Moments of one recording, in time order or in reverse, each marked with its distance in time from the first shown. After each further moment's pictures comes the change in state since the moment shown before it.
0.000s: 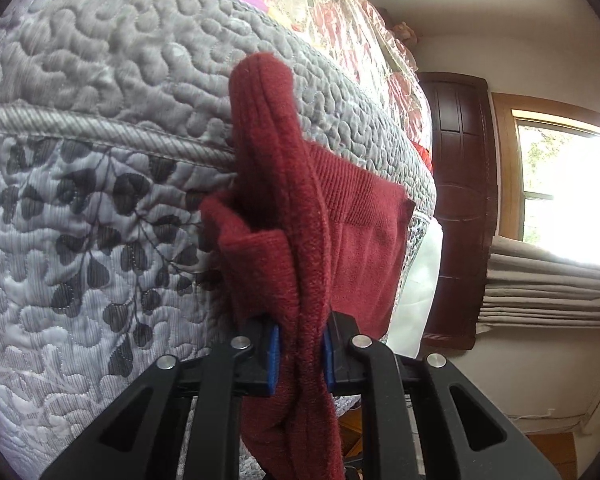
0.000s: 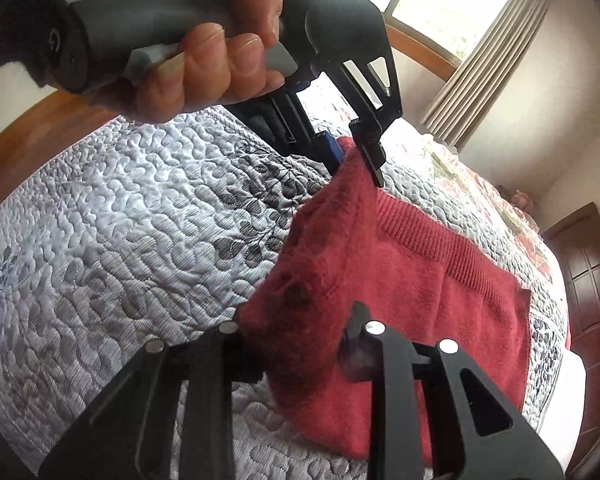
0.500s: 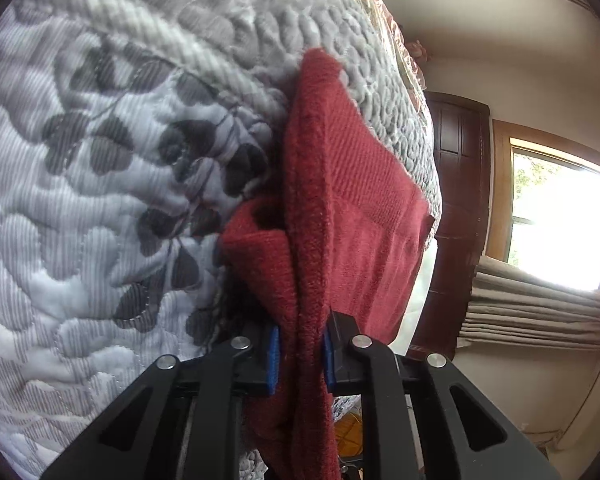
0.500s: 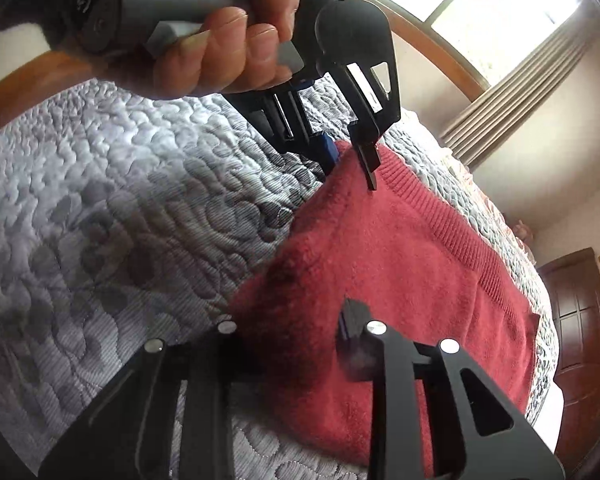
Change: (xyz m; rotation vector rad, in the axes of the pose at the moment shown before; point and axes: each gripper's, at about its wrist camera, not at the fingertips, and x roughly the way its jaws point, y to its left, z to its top) left arm 0.006 0.092 -0.013 -0.094 -0.014 -0.096; right arm 0.039 0.053 -0.012 -0.169 0.032 -0.027
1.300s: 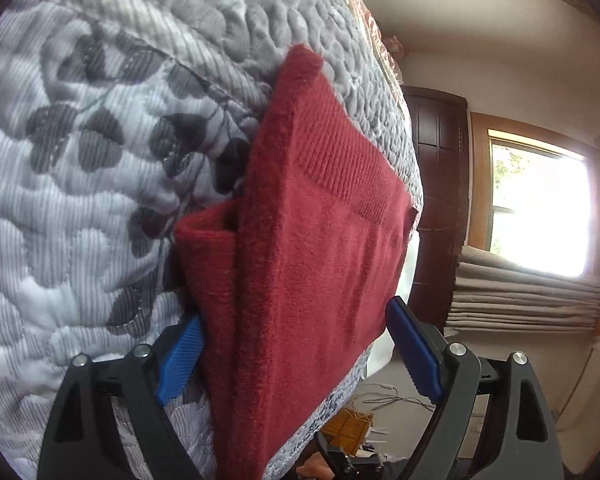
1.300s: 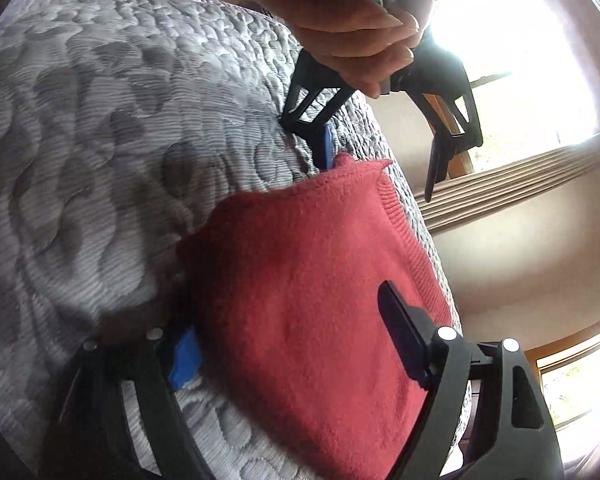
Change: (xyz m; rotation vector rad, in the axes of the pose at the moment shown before) left arm 0.006 0.011 0.000 0.028 0.011 -0.082; right arm 0.012 0.072 -0.060 -0.393 -0.058 -0.262
